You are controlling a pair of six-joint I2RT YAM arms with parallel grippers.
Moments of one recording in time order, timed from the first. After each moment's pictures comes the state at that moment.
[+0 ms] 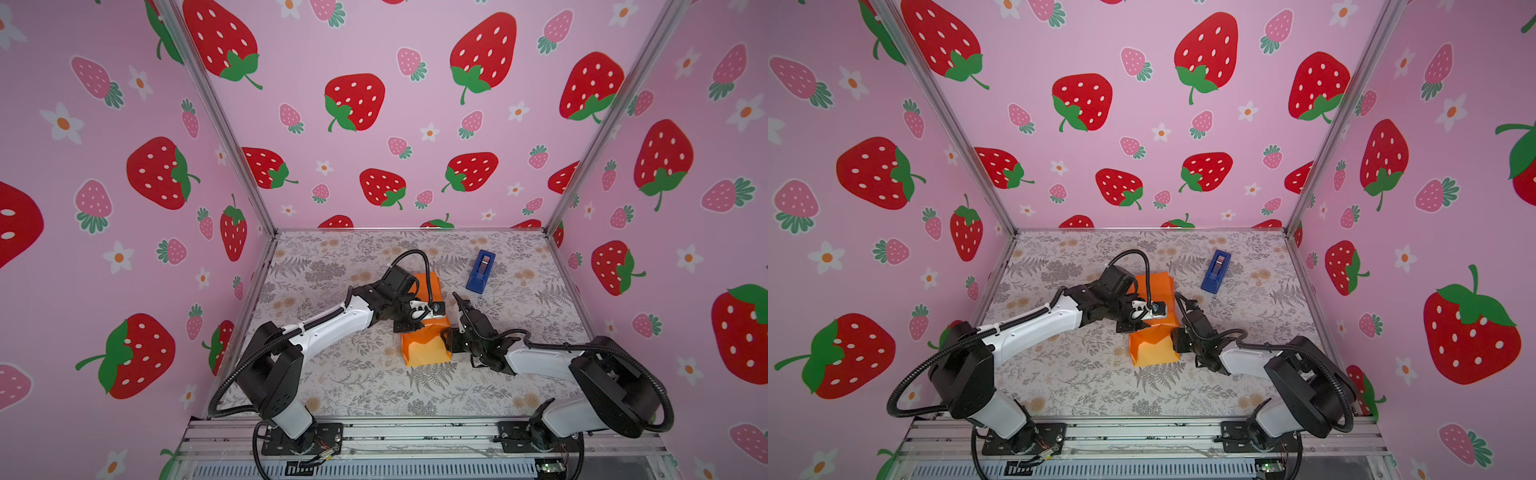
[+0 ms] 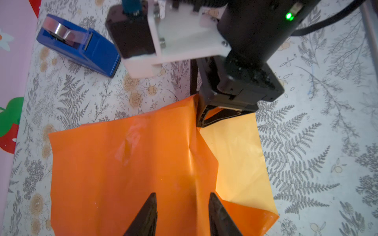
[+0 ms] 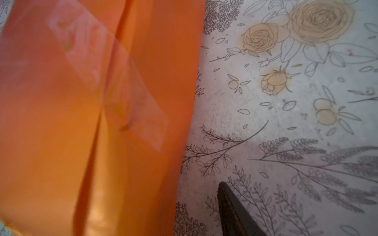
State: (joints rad) left arm -0.73 1.62 1.19 -0.50 0.31 0.89; right arm 0.77 1.46 0.47 0.20 0.04 0.54
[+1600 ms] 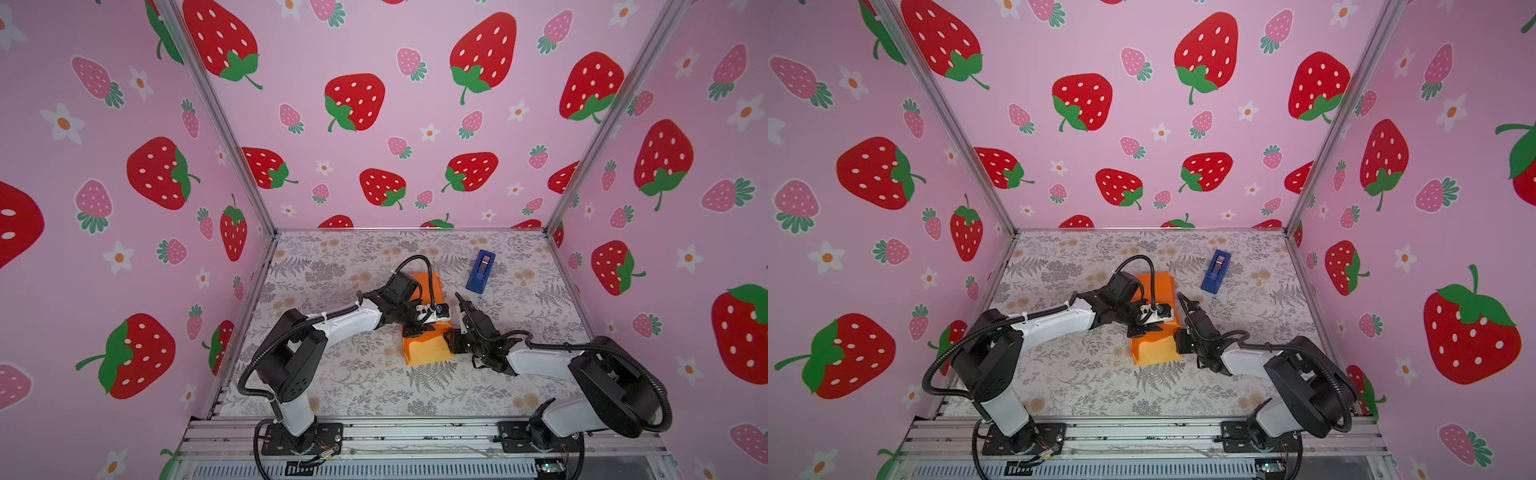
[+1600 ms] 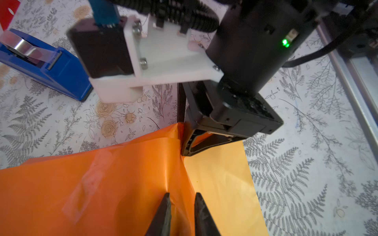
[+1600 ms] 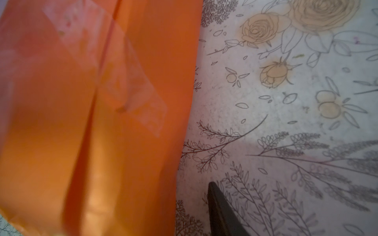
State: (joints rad) left arm -0.71 1.76 1.12 -0.28 0.52 0.81; right arm 0.75 1.46 0.45 0.22 0.01 0.54
